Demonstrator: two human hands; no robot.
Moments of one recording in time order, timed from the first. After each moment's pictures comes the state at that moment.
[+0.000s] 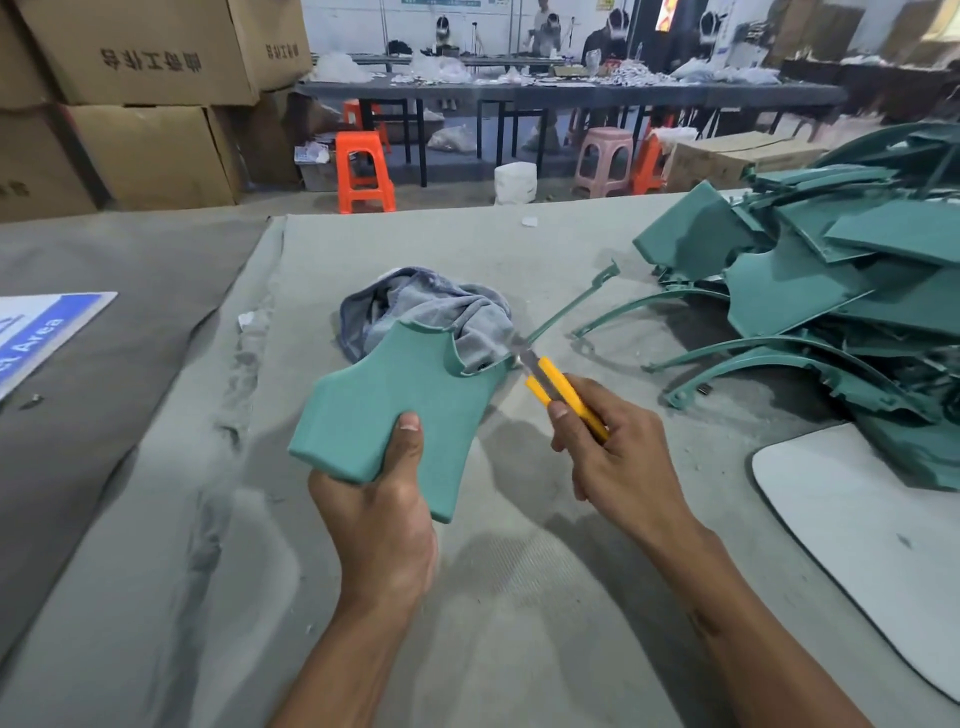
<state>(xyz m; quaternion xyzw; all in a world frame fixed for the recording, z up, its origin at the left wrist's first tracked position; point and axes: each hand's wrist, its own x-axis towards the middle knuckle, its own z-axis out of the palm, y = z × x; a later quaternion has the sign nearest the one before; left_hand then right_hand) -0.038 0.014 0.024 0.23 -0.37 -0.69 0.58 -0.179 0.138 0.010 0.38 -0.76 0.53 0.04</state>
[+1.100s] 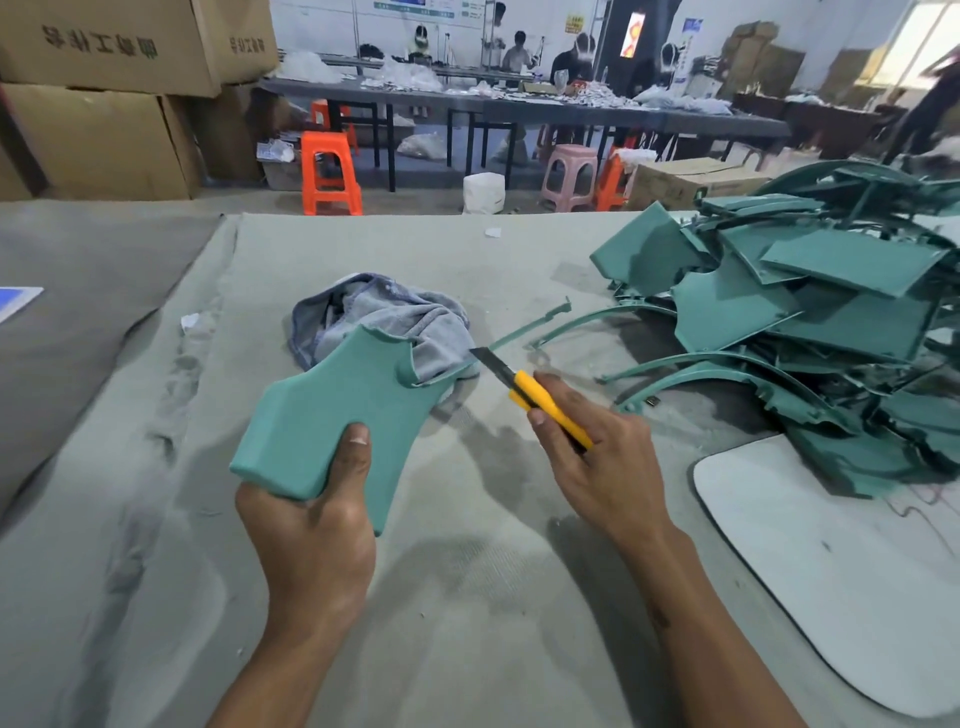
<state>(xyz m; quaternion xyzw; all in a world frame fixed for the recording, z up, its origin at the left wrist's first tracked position) -0.030 0.009 0.021 0.23 -0.50 -0.58 0.61 -0.204 0.157 0.011 0.40 -0.79 0.41 0.23</state>
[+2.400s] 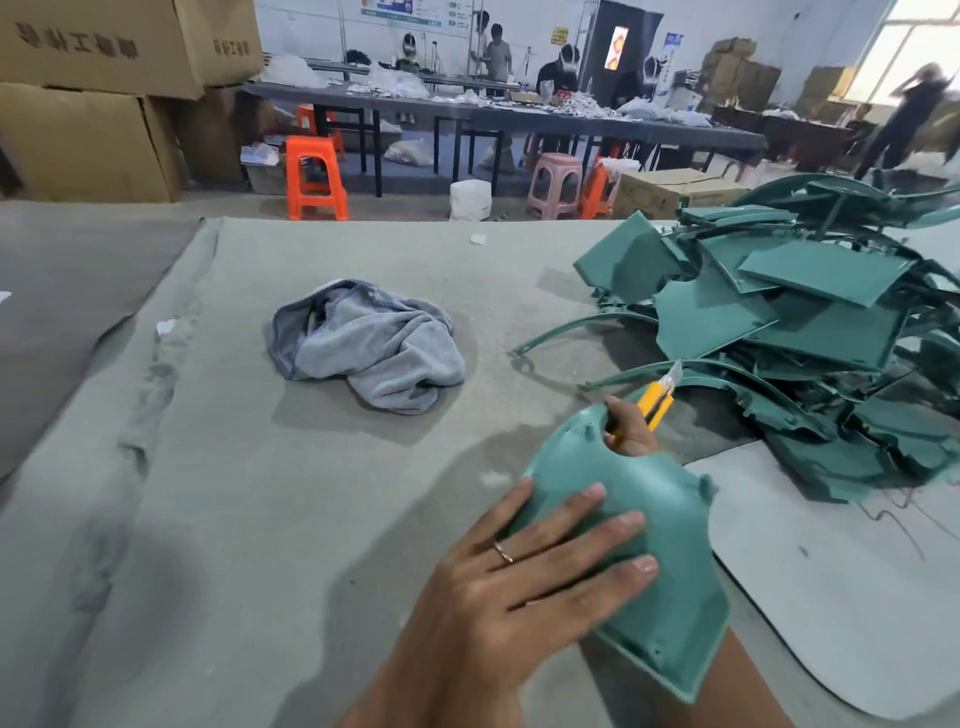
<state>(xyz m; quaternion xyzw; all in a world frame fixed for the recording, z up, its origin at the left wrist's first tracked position) -0.033 0.085 0.028 -0.21 -0.87 -0.21 0.40 -0.208 0.156 0.050 -0.11 -0.49 0.84 -0.21</state>
